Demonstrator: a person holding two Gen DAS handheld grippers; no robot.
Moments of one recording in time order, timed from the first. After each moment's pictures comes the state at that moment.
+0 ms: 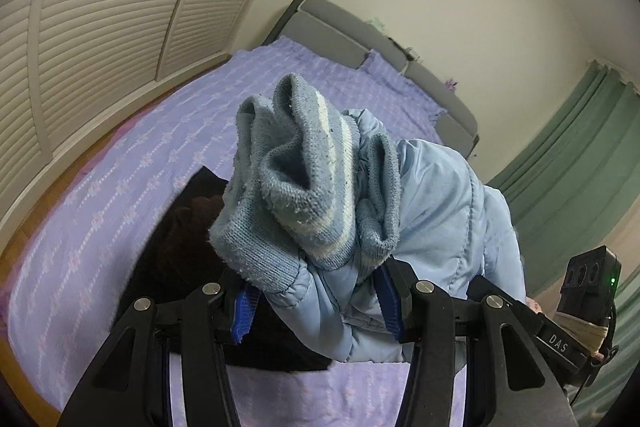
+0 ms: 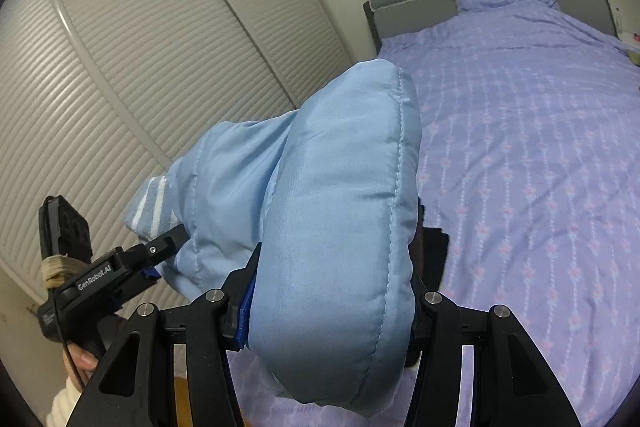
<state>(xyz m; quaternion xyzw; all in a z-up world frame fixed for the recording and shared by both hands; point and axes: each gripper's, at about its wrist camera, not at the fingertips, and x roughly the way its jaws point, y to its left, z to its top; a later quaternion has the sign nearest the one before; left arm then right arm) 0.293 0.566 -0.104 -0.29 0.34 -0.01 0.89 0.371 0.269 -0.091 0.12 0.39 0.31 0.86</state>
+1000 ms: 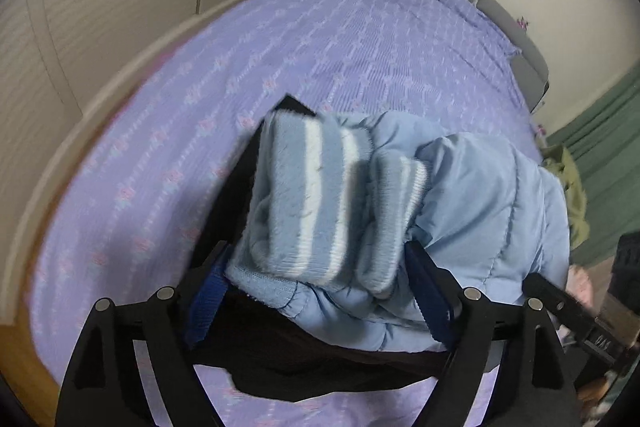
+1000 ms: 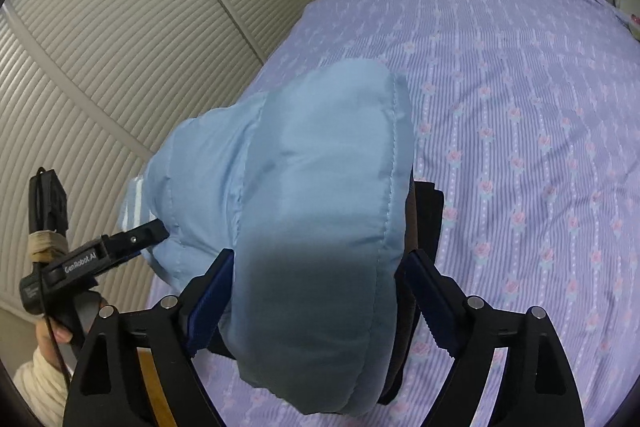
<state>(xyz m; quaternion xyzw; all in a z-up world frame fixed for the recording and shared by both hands) 0.366 0.617 -0.228 -0.24 0.49 0.05 0.84 0.439 0.319 -0.189 0.06 0.51 0.25 0.82</state>
